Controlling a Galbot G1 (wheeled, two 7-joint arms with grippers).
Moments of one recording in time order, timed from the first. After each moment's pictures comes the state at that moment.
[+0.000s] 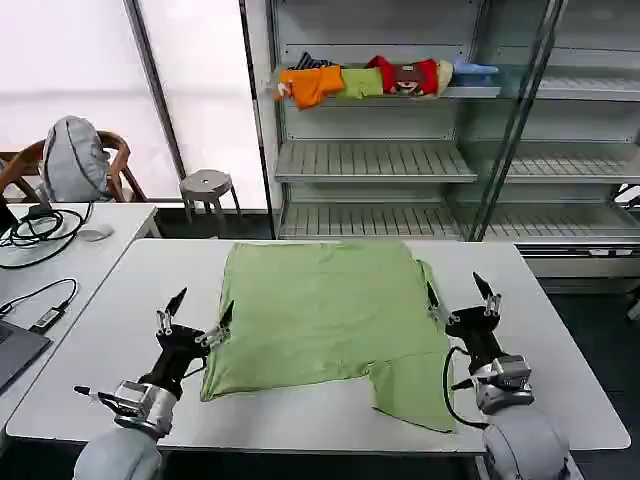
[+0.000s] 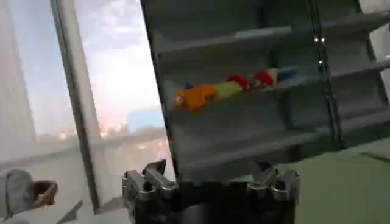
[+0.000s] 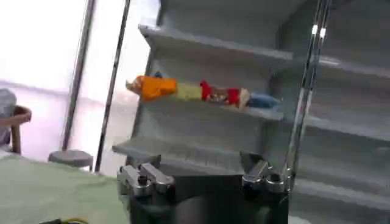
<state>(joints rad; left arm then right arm) 1.45 -1.11 -0.48 -2.10 -0.23 0.21 -0.05 -1.47 1.12 0.50 2.19 0.20 -0.28 0.13</state>
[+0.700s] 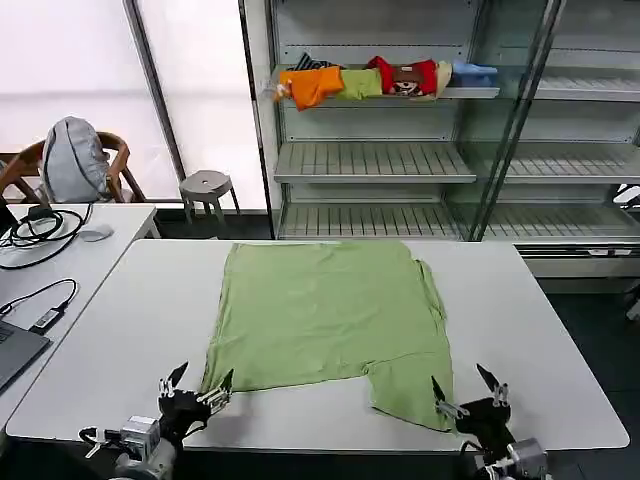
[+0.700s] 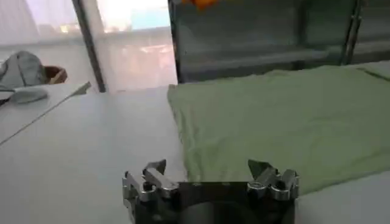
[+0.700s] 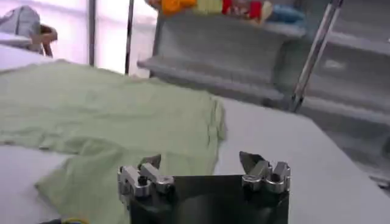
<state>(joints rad) 1.61 -1.09 -0.52 -2.22 -0.41 0.49 -0.22 -1.80 1.11 0.59 2.29 0.23 -0.37 0.08</state>
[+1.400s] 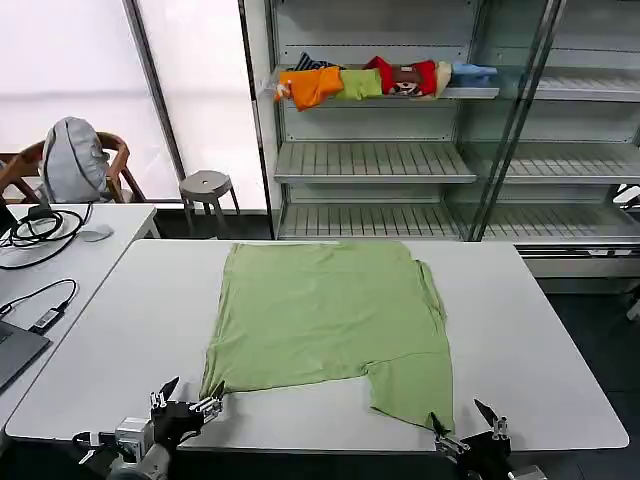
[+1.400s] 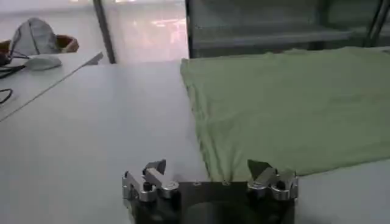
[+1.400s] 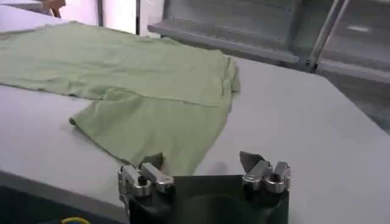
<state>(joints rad) 1.61 -1.10 -0.52 -2.21 -0.47 0.56 -0.26 -1.84 1.11 0.58 2.29 0.24 -0.40 0.08</state>
